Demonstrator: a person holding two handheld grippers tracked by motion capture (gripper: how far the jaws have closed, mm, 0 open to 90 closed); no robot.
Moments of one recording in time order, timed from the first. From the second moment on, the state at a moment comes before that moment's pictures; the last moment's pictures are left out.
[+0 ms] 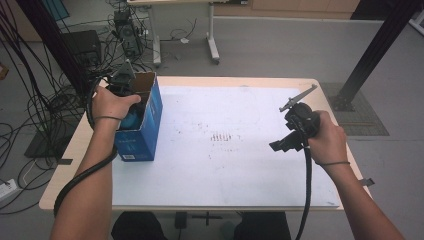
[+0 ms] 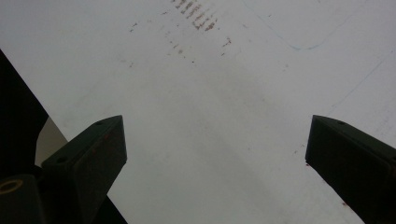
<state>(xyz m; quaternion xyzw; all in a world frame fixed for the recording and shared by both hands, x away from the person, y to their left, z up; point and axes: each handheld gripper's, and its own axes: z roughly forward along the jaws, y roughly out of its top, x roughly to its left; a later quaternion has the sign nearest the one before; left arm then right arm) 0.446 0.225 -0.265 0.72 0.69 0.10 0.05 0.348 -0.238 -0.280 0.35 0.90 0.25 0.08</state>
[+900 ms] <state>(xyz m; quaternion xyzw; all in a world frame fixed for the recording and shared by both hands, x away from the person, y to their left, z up) 0.448 0.224 -0.266 0.71 0.69 0.10 0.05 0.350 -0.237 -0.281 0.35 0.90 0.25 0.08</state>
